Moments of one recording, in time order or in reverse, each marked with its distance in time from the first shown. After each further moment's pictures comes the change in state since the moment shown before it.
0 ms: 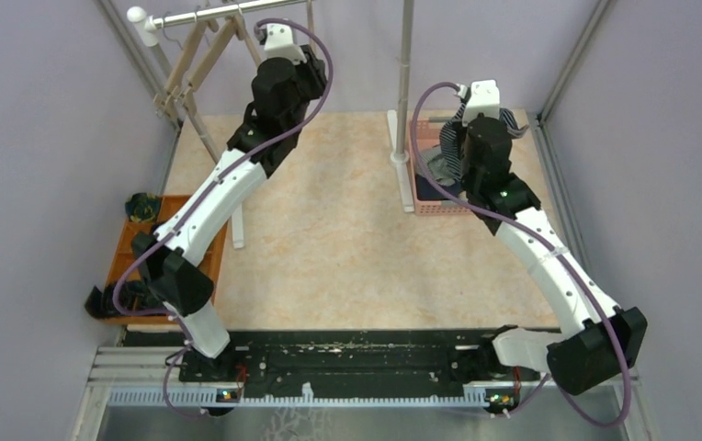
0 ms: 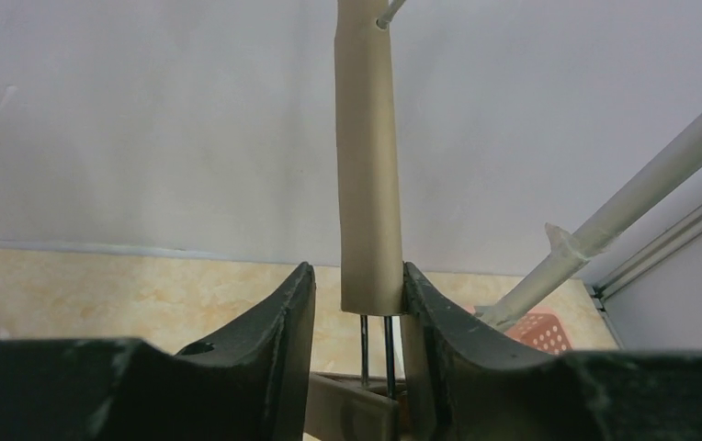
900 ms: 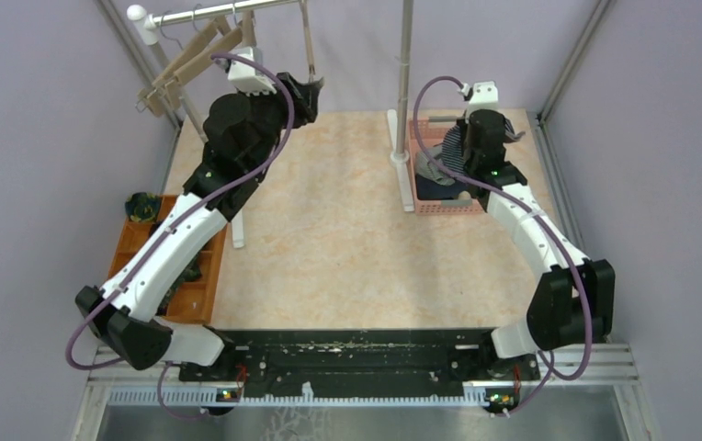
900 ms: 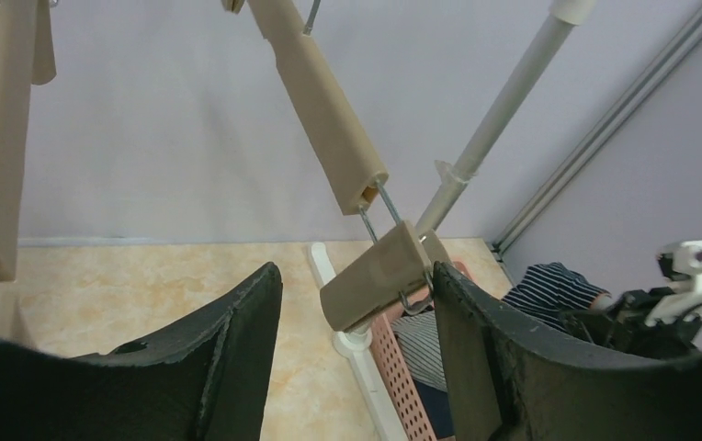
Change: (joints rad) left arm -0.015 -0.357 -0.346 0.047 0.163 -0.074; right arm -0.169 0.218 -0.032 0.125 -0.140 0.016
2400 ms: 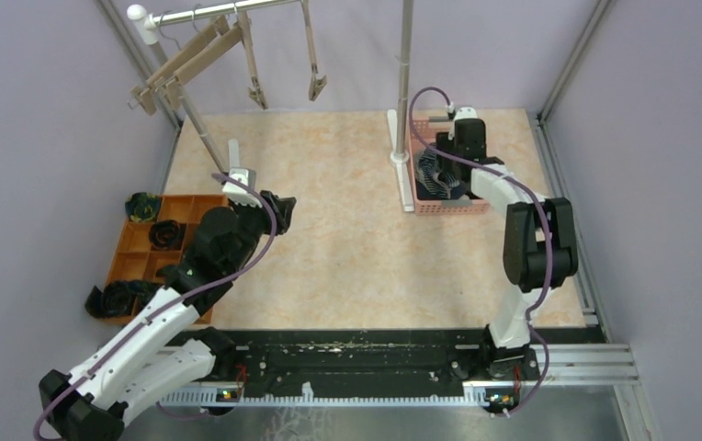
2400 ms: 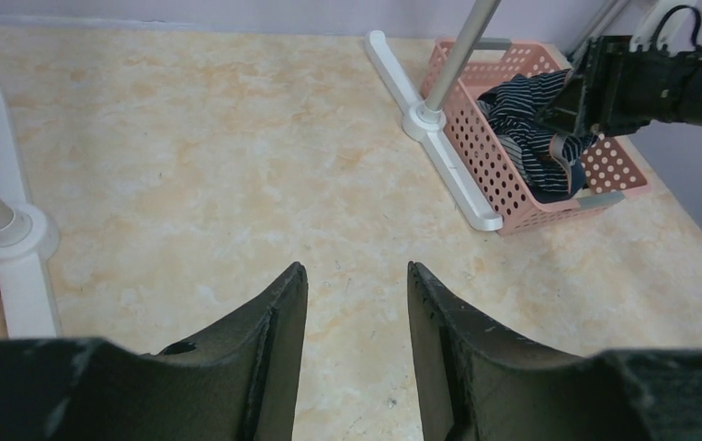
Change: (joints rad) left arm -0.041 -0.607 -0.835 -0.008 0.034 0.031; right arm -0.077 0.409 0.079 -0.025 -0.327 0.191
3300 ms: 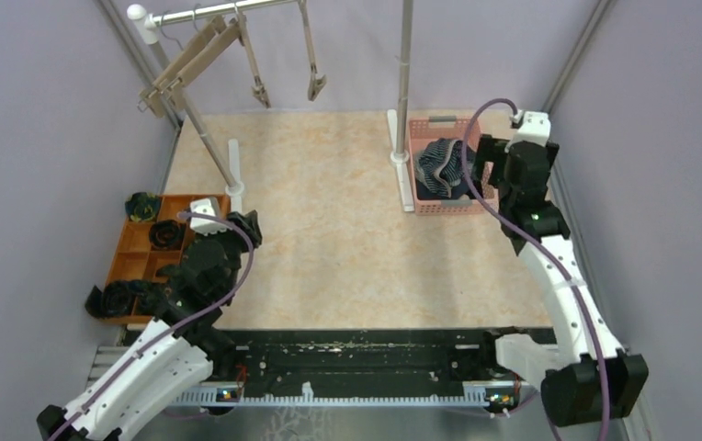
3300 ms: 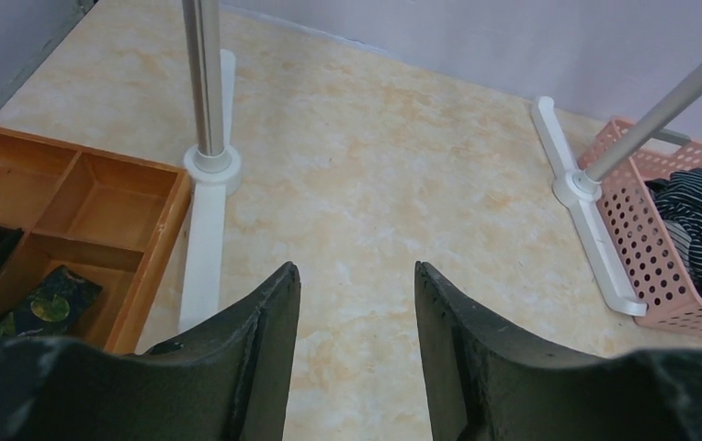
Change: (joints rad) left arm 0.000 -0.254 -0.224 -0.004 -0.400 -0.050; right arm -0.028 -0.742 -0.227 -0.211 0.230 0.024
